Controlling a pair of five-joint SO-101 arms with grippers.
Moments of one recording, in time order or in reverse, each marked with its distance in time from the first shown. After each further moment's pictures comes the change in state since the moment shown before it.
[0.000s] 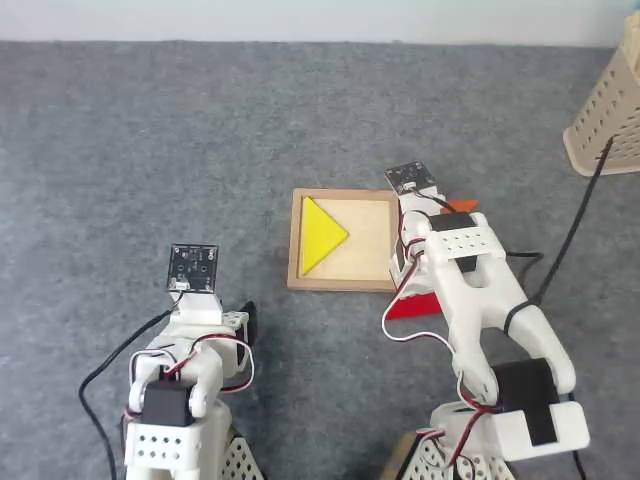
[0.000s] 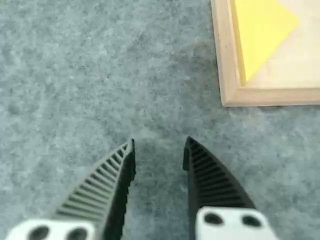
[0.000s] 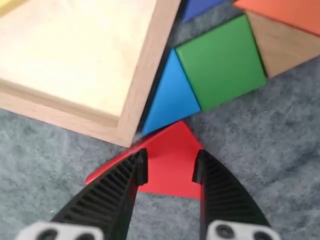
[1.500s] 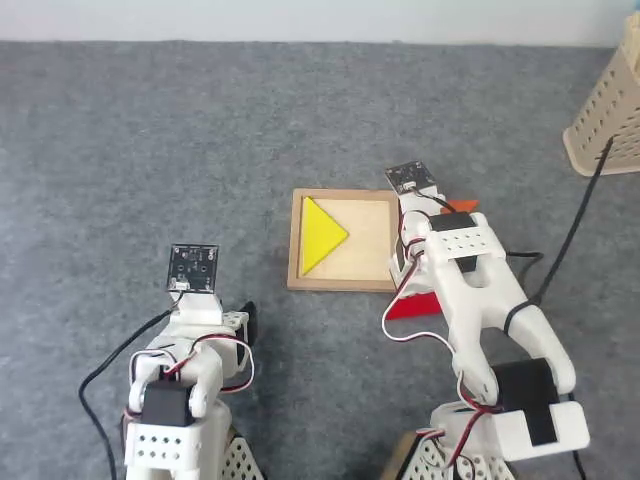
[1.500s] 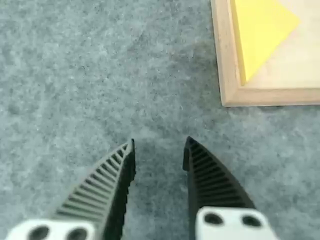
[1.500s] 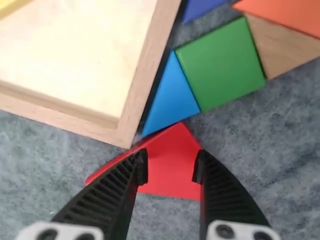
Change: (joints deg) left arm 0.0 0.0 0.0 0.0 0.0; right arm 0.0 0.0 0.0 -0.4 0.0
